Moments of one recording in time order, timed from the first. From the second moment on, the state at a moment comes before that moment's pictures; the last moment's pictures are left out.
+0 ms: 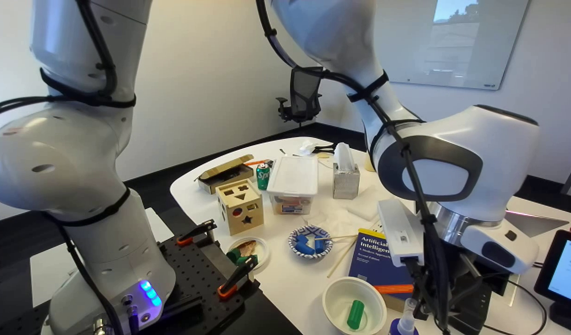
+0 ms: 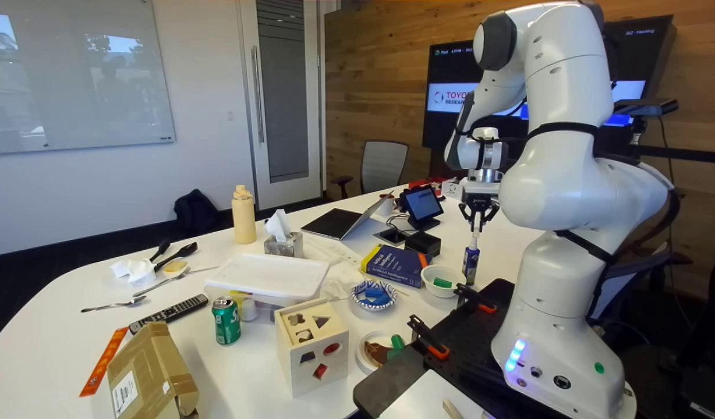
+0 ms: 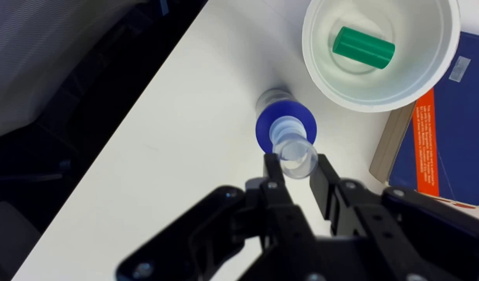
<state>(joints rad) -0.53 0.45 -0.36 -2.13 0.15 2.47 -0.03</state>
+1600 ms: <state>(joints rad) -0.55 0.55 -0.35 -2.03 0.17 2.39 -0.03</state>
